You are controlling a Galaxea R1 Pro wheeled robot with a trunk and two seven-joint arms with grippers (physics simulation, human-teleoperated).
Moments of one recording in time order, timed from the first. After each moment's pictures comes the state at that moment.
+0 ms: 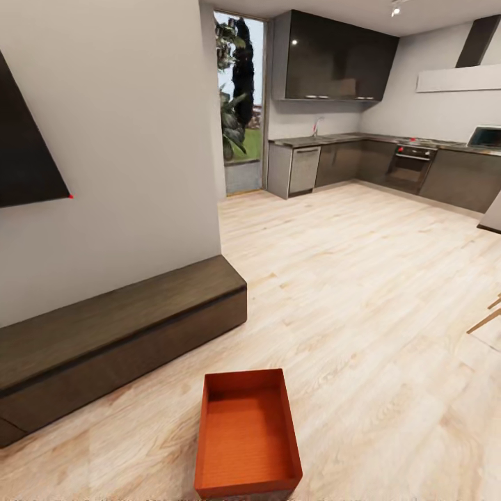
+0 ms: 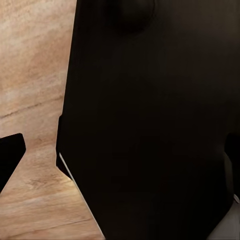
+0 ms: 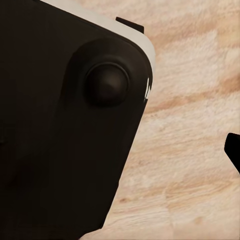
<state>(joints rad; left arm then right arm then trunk) 0.00 -0.01 0.00 -0.08 0.22 -0.08 0.01 -0.12 -0.02 0.55 0.02 -0.24 -0.16 -0.05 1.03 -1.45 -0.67</state>
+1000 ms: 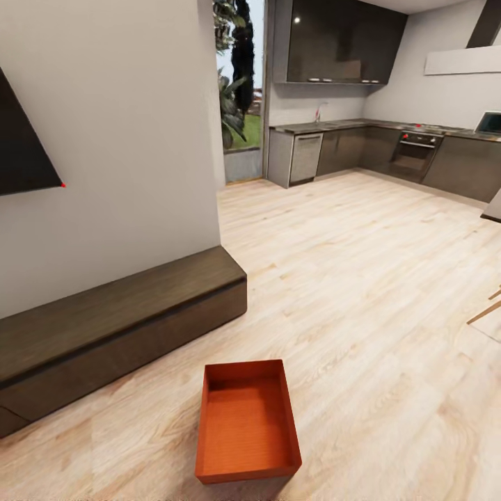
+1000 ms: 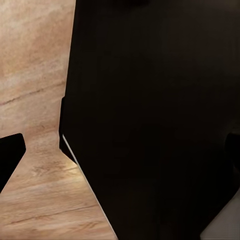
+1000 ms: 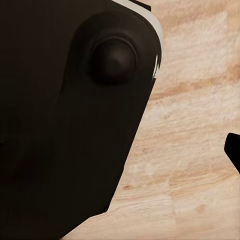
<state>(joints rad) 0.00 -0.01 0.00 -0.08 0.22 -0.08 0.01 -0.12 -0.02 0.55 0.02 -0.24 -0.16 -0.05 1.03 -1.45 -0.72</state>
